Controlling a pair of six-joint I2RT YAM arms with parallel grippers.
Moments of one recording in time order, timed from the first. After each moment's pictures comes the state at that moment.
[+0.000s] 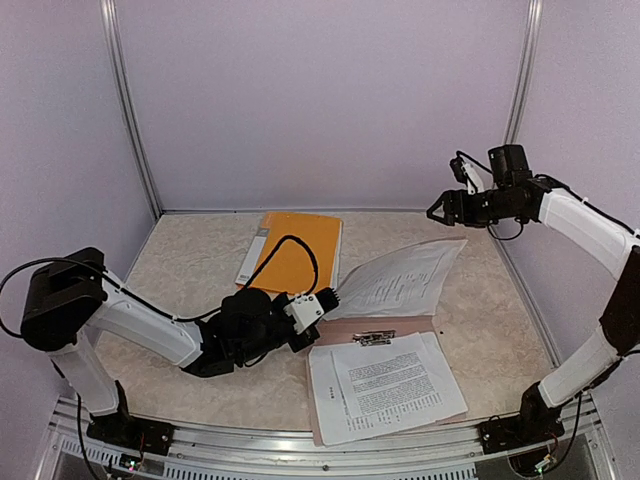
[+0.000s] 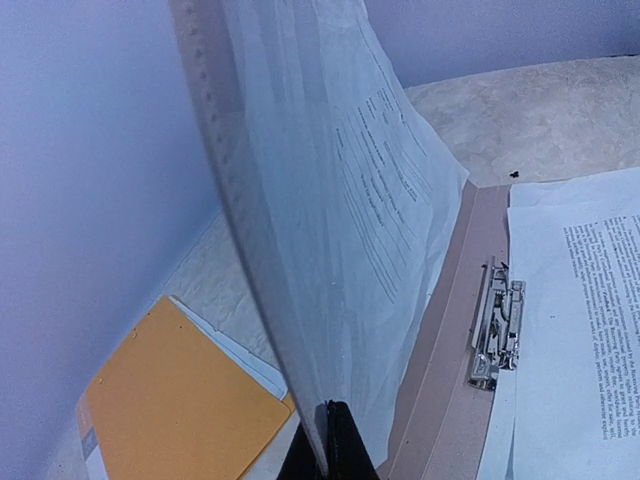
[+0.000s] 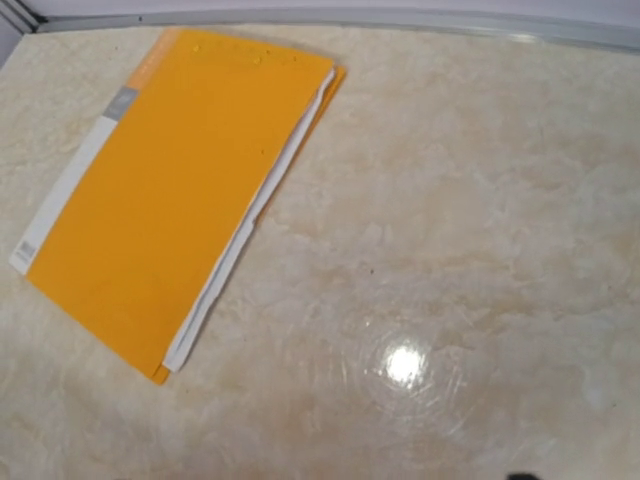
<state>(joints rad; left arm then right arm) -1.11 1.71 0.68 0.82 -0.26 0.48 0.21 1.48 1.33 -0.53 -0.40 0.13</state>
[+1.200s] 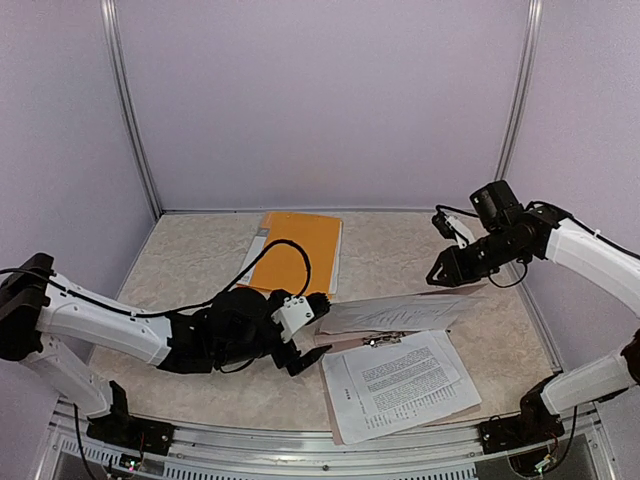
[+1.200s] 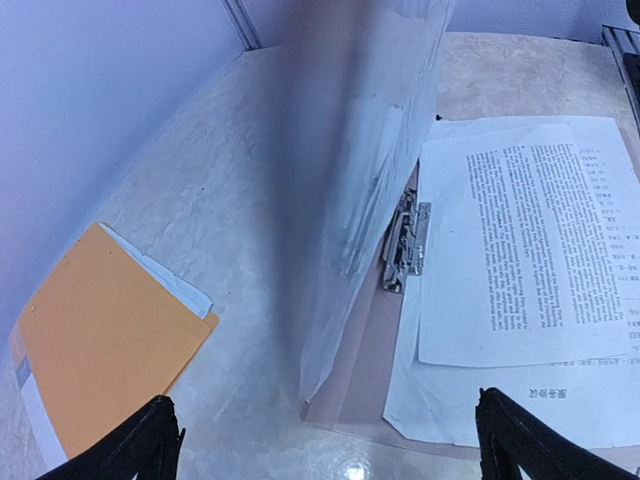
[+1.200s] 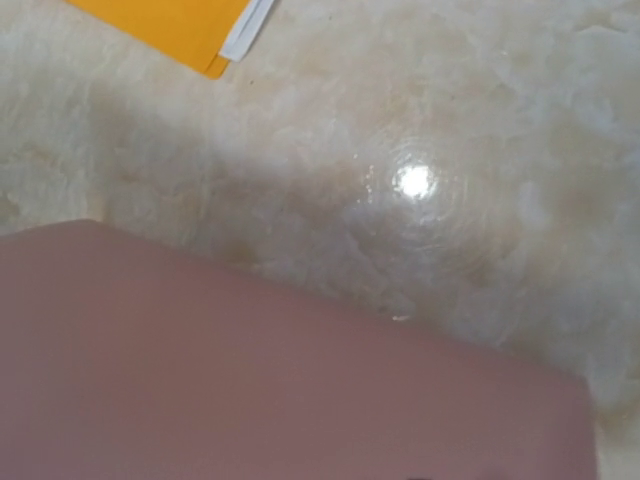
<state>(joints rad) -1.17 1.51 0.67 0.41 -0.24 0.27 0.44 1.28 1.11 -0.79 -0.31 0.13</state>
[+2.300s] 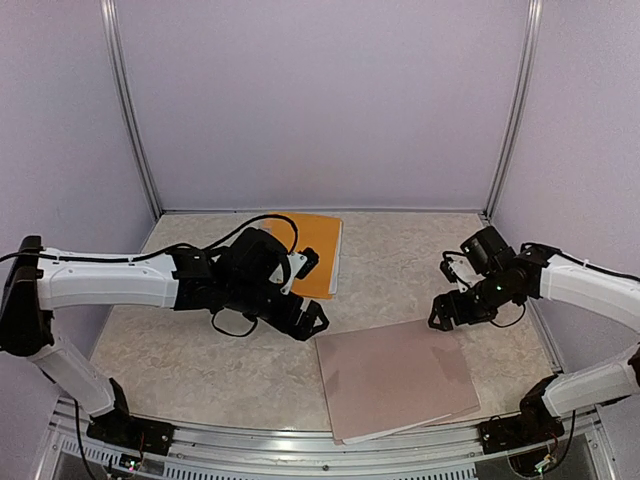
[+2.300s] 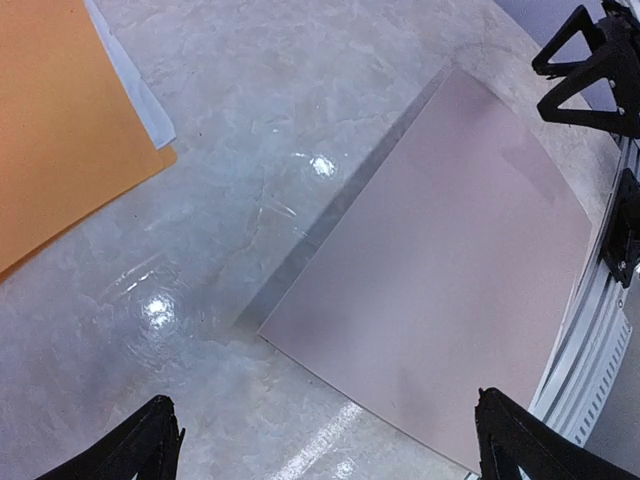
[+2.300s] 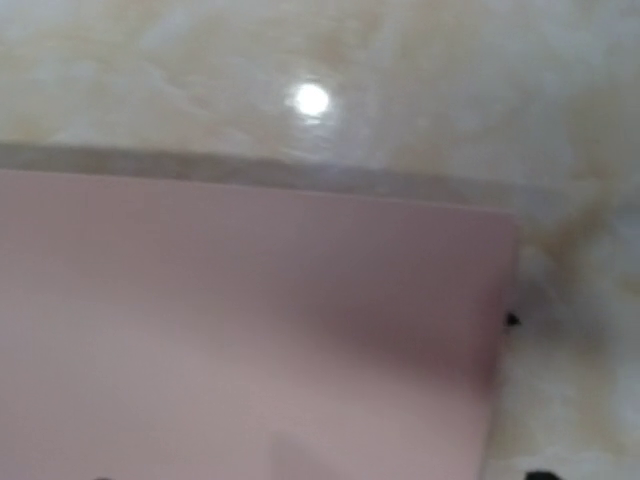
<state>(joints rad) -1.01 1.53 1.08 -0.33 0.03 -0.33 0.52 1.21 0.83 -0.73 -0.09 0.29</state>
